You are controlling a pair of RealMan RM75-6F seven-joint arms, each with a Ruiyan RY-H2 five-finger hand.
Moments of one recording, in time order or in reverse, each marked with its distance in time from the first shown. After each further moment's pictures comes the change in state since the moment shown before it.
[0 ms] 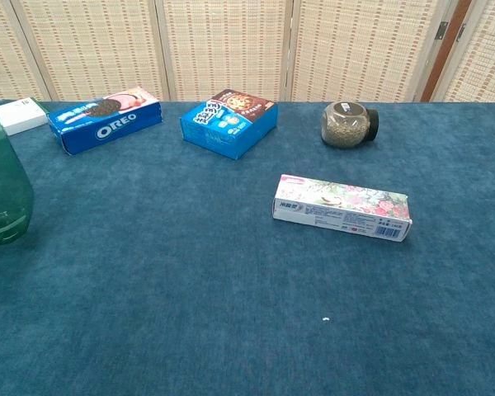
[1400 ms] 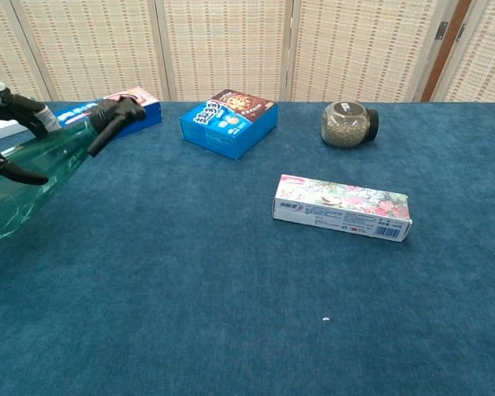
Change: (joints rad) left arm -0.300 0.536 0.121 -0.628 -0.213 -0.539 0.725; right arm -0.009 -0.008 -0.011 0.028 -0.001 -0.006 0.013
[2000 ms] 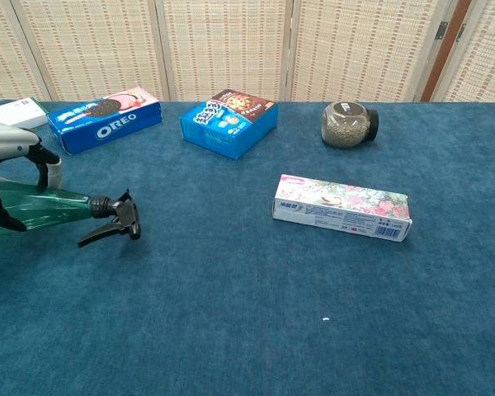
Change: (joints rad) left arm -0.147 0.018 0.117 -0.029 -0.190 -0.116 0.595; right arm 0.002 0.008 -0.002 -0.007 -0.005 -0.001 -0.008
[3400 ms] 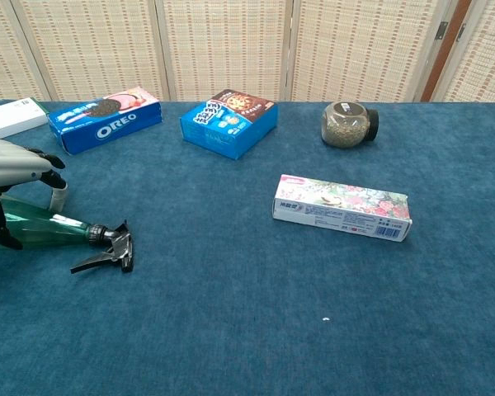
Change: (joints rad) left arm -0.062 -0.051 0.039 0.062 -0.106 -0.090 0.186; right arm -0.002 0.005 -0.001 0.005 0.004 0.002 0.000
